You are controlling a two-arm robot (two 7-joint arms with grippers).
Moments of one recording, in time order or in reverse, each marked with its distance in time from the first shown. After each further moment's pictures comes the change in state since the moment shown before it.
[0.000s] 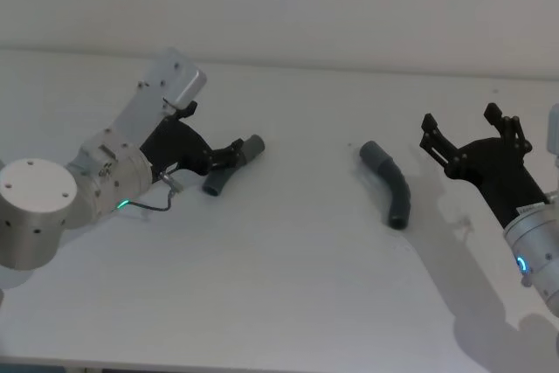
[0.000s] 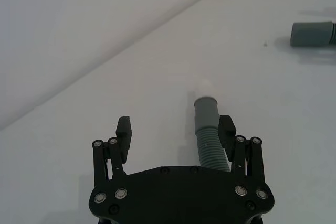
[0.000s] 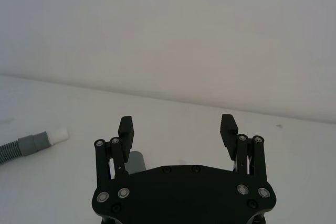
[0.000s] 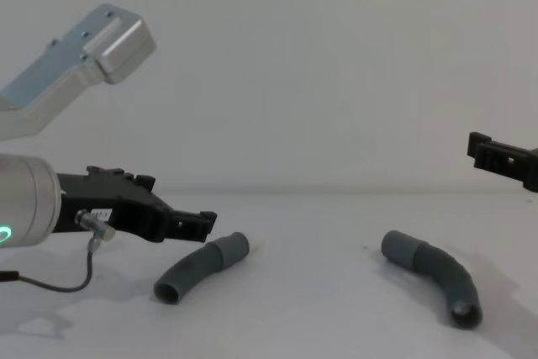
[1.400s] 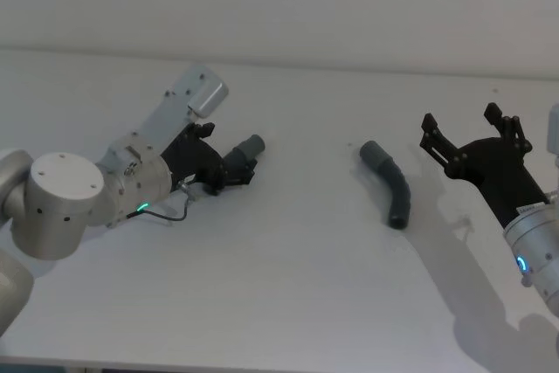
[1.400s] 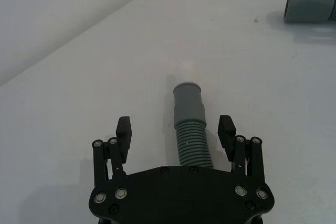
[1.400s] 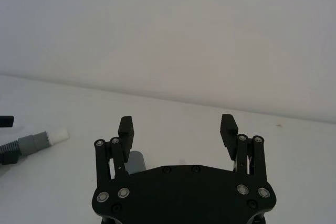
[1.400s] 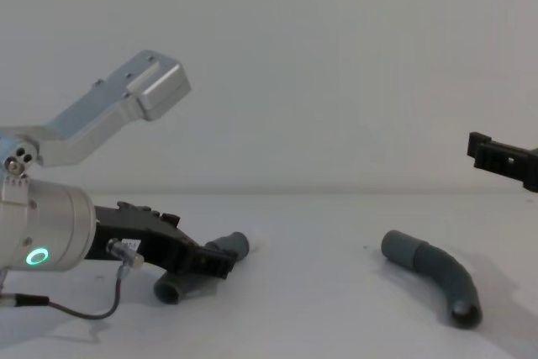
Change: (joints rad) left arm -0.063 -0.061 0.033 0.106 0.024 0.067 -0.078; right arm 0.000 0.000 0.000 0.000 0.000 0.000 0.000
